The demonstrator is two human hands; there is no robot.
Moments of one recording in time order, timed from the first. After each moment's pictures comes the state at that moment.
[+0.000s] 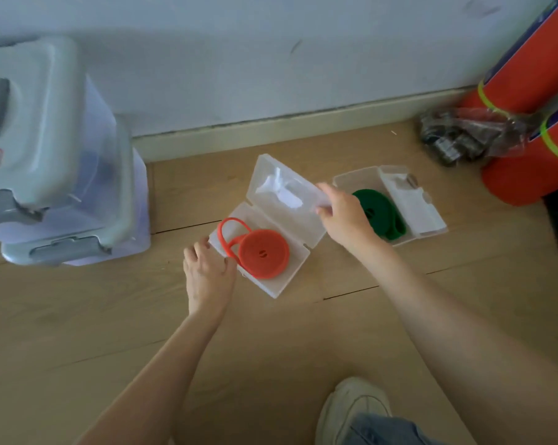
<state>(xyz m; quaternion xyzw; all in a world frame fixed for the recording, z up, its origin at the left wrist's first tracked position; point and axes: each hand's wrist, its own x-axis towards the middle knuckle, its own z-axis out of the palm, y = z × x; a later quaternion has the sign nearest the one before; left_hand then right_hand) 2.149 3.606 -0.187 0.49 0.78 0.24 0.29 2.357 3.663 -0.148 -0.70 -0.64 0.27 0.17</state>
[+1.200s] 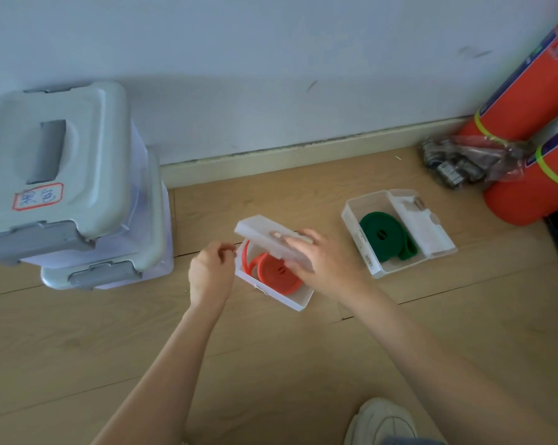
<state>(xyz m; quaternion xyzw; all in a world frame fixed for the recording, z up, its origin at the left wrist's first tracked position) 2.108 3.648 -0.173 0.53 0.76 0.26 0.29 2.298 3.628 -0.137 -0.62 -0.74 0.24 0.08</state>
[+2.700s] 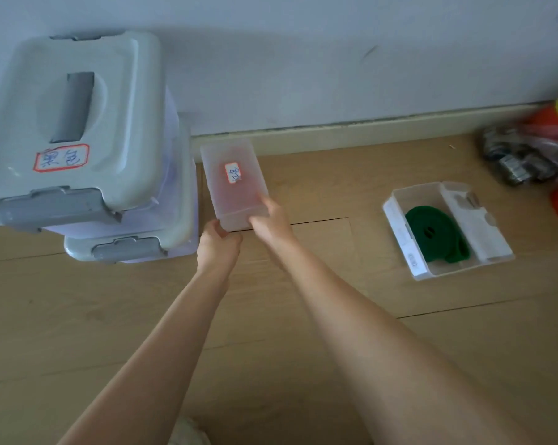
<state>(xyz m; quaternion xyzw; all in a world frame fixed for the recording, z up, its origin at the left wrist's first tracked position) 2.072 3.671 -0.193 0.31 0.76 0.33 0.47 2.162 3.707 -0.188 -0.65 -0.43 0.56 0.29</state>
